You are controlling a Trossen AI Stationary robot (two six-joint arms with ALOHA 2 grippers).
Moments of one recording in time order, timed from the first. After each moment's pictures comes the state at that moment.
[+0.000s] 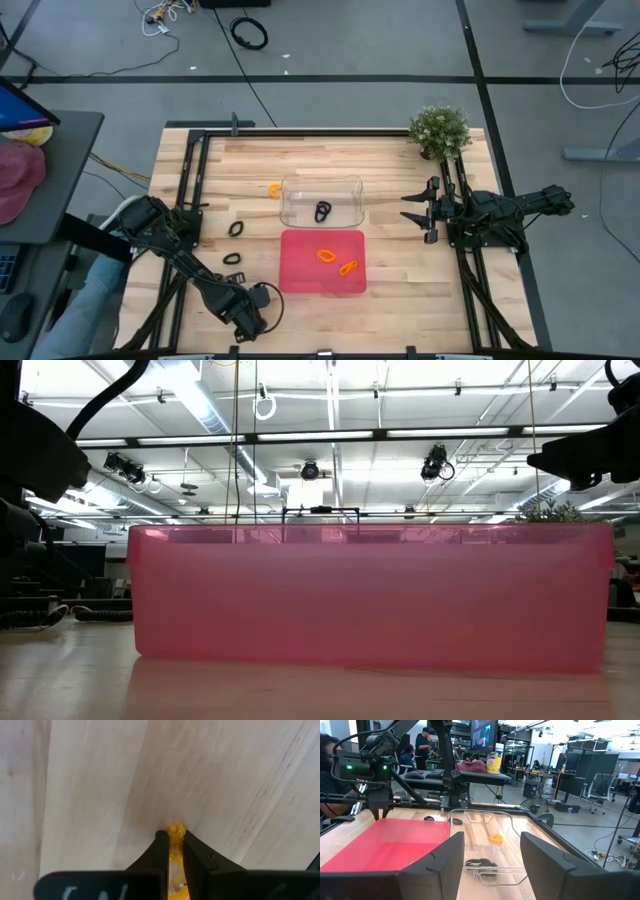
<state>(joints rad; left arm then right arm) -0.82 1.89 1.09 -0.67 0.07 -1.11 0.21 0.03 0.02 0.06 0.32 -0.14</state>
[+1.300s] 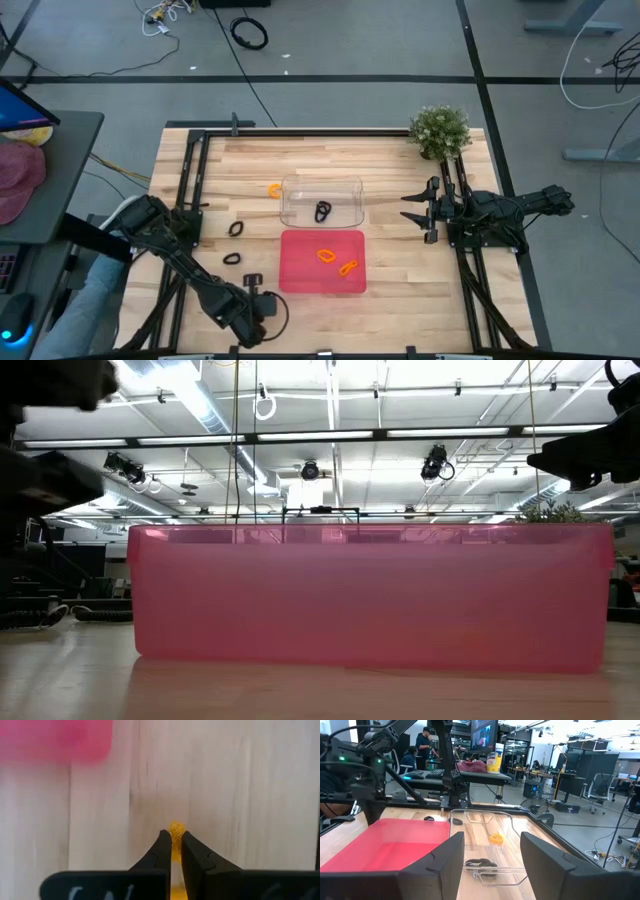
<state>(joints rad) -0.82 1.84 1.14 -0.56 -0.27 -0.83 0.21 0.03 0.02 0.06 0.32 -0.14</state>
